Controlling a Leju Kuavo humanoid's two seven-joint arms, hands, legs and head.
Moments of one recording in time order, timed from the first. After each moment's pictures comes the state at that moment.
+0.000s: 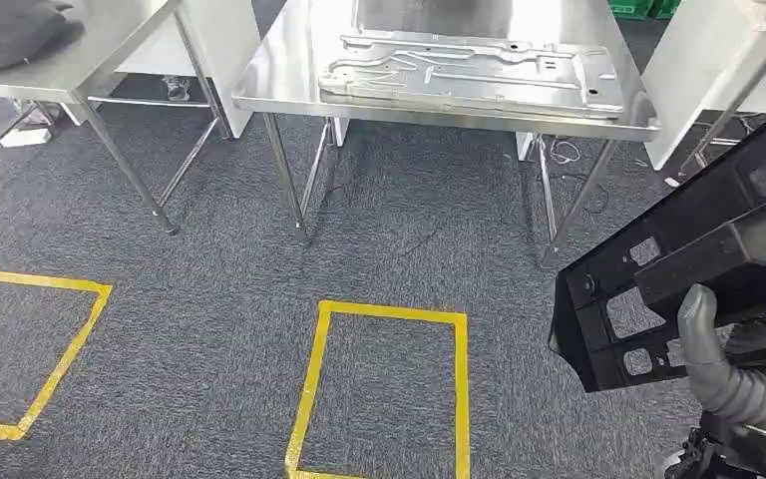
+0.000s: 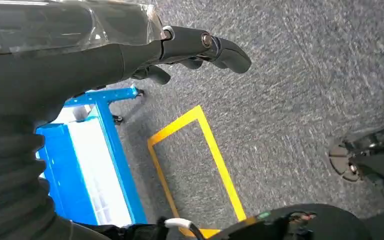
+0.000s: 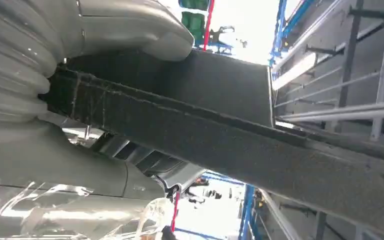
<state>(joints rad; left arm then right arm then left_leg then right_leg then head) -0.11 -0.01 -1.00 -0.23 0.57 0.22 0.12 -0.16 -0.40 0.19 -2.43 0.01 -0.61 0.01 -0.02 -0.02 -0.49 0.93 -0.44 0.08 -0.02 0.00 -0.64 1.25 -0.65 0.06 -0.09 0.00</state>
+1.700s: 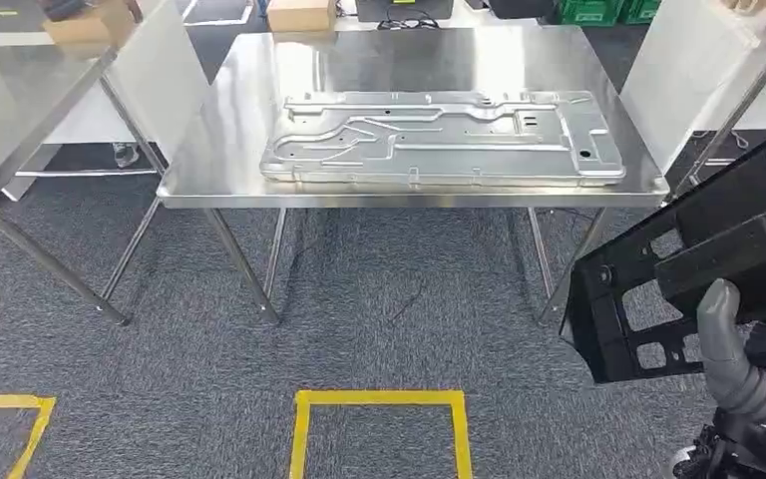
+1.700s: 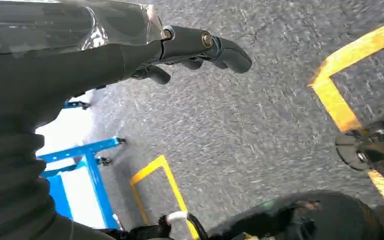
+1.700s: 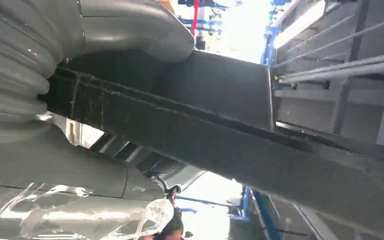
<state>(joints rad) -0.12 -0.01 -1.00 -0.23 0.57 0.21 0.11 -0.19 -0.41 0.20 -2.43 0.05 -0.62 0.05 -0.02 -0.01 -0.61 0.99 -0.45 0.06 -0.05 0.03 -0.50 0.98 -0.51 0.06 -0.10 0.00</state>
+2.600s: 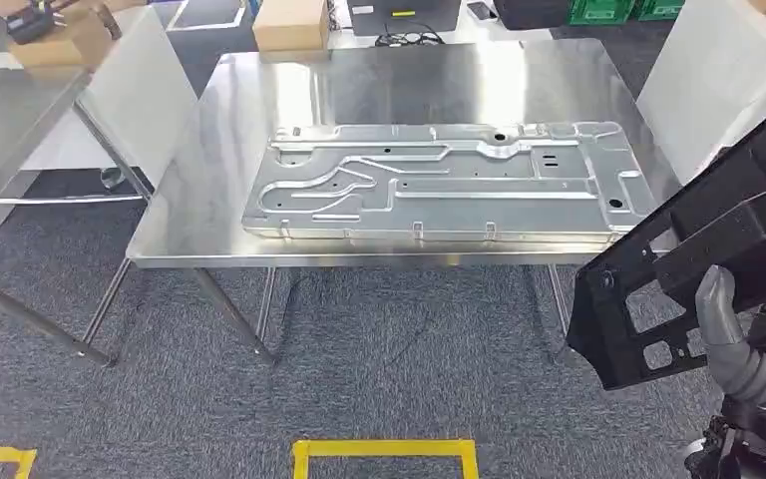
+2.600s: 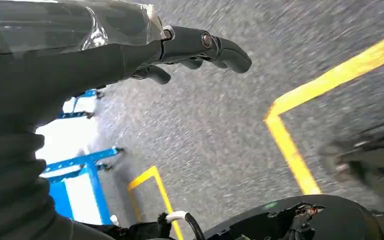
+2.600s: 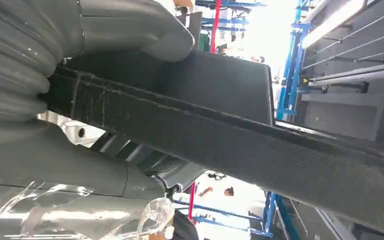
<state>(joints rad) -0.12 -0.02 -1.00 -0.23 0.58 0.21 0.12 -0.23 -0.46 0.16 -2.43 0.02 -0.60 0.16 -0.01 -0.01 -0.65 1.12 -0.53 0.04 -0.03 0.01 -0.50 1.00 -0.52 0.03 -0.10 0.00</state>
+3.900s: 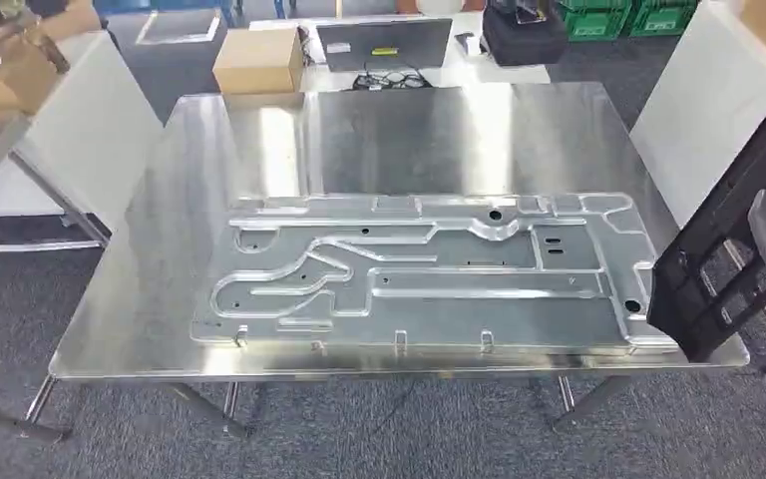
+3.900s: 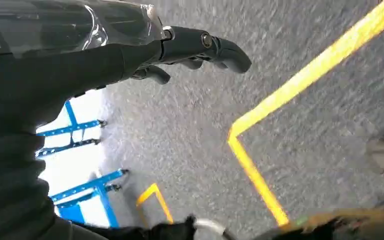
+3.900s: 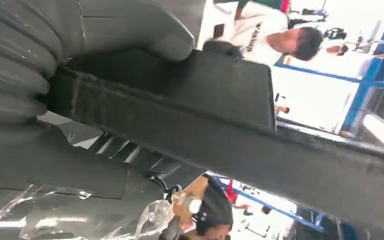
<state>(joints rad) -0.13 -0.01 -1.03 -0.22 0.52 0.17 0.14 -0.55 -0.62 0.10 -2.02 -0.18 -0.40 0.22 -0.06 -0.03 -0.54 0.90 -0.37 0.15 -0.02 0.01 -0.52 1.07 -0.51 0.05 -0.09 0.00</state>
